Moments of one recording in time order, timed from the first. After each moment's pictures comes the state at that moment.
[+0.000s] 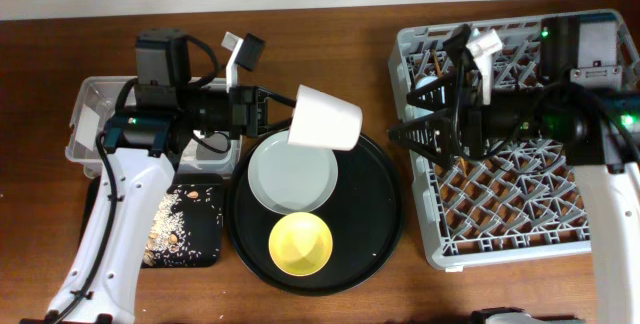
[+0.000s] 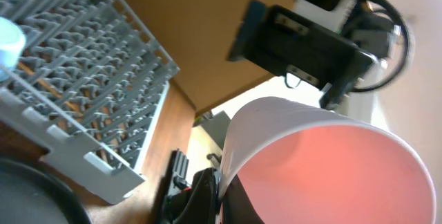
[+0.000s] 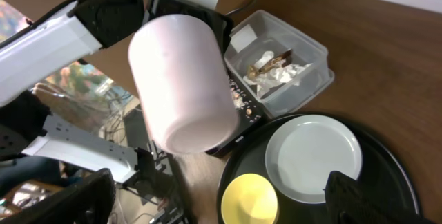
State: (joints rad) left arm -0.12 1.49 1.35 -0.49 1.48 -0.35; right arm 0.05 1.41 1.76 -1.31 -1.11 -0.35
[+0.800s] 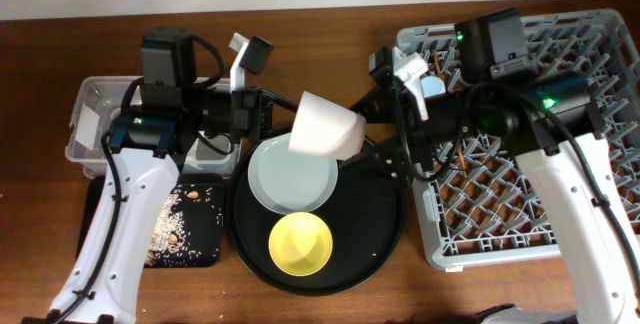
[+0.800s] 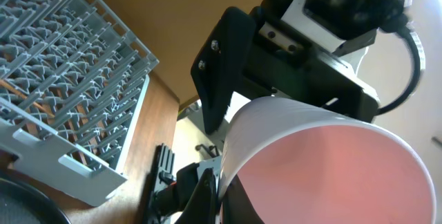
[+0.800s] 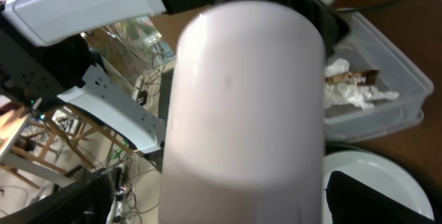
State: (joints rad) left arm -0.16 1.49 1.35 -0.46 1.54 -0.35; right arm 0.29 1.49 1.76 -1.24 -1.17 -0.51
